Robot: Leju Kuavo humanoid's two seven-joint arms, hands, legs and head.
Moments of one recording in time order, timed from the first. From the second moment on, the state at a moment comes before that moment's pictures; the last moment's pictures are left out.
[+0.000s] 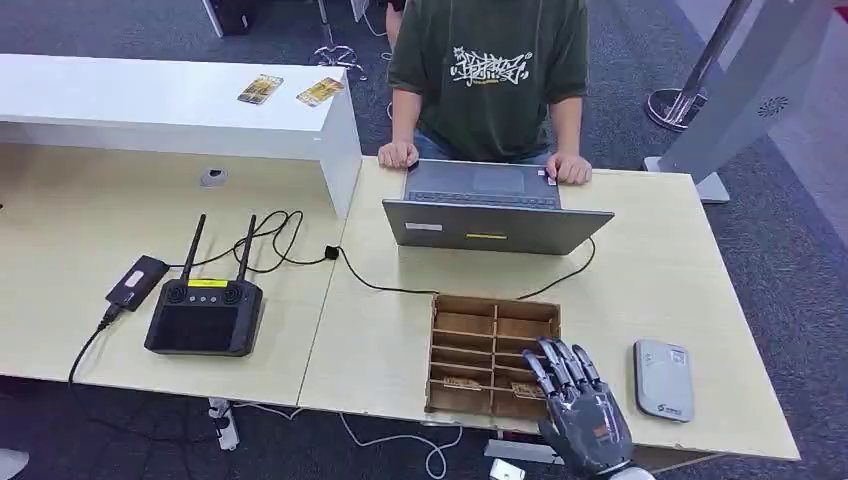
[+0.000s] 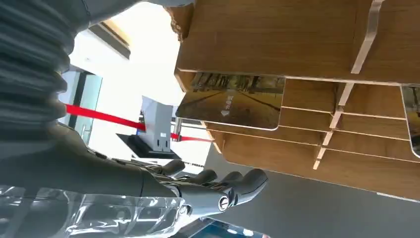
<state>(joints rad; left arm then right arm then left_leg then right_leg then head) -0.07 -0.12 -1.14 -0.11 1.49 0.22 -0.09 0.06 -0.48 0.75 -1.54 1.41 -0.42 0.36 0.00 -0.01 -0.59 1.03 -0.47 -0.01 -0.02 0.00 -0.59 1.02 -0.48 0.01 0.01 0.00</state>
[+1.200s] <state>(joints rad) -0.07 -0.12 -1.14 -0.11 1.49 0.22 -0.09 0.06 -0.48 0.75 -1.54 1.38 -0.42 0.36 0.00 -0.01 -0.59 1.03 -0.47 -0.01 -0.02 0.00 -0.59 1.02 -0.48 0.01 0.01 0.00</state>
